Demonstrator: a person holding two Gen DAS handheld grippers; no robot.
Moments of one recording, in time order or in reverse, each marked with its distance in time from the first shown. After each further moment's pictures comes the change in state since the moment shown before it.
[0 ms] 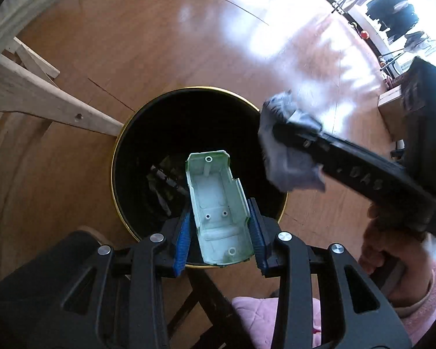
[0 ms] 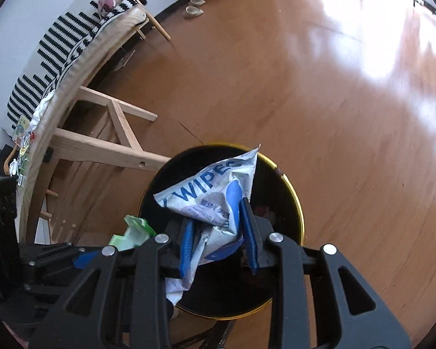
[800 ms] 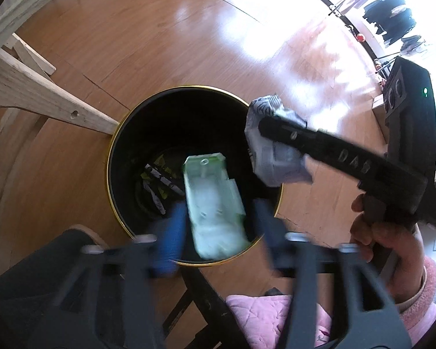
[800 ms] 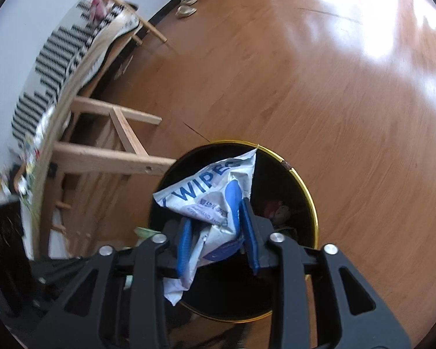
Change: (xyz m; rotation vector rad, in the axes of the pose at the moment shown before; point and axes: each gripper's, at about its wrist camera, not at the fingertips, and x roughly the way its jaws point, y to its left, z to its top) left arm -0.005 0.009 -0.004 -0.007 -0.007 -0.022; right arm 0.005 -0.007 0.007 0.124 0.019 0.061
